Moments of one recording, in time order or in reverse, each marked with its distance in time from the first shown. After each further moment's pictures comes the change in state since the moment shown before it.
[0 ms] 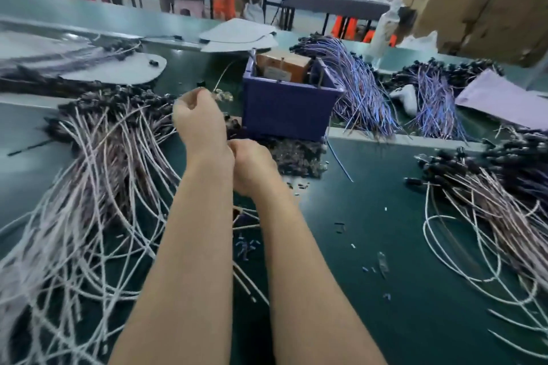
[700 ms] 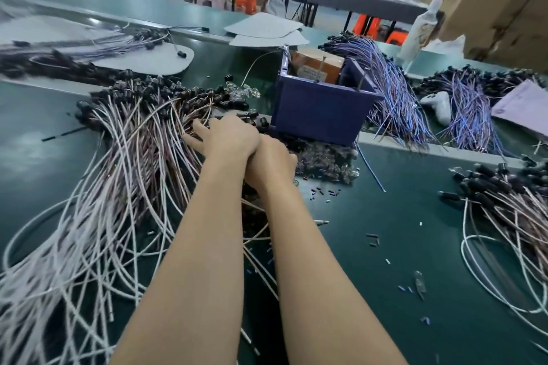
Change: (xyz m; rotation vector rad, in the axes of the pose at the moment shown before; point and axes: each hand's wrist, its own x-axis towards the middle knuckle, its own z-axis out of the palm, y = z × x) left_hand 0.049 -0.020 -0.017 1.367 -0.197 -0.018; right_hand 0.034 -0.011 0.031 -0.161 0.131 0.099
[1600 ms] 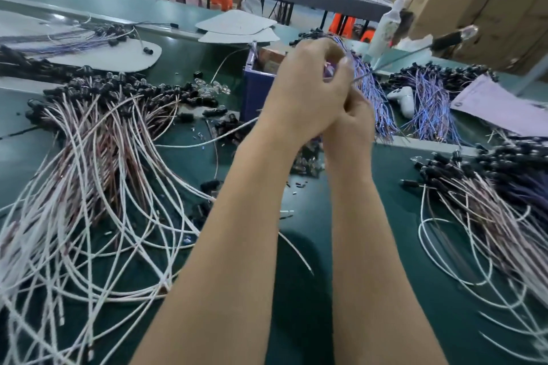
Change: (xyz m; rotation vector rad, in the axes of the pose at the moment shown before) left_hand -0.104 0.085 -0.019 -0.513 0.069 0.919; right_hand -0.024 0.070 -0.102 1.130 0.565 -0.143
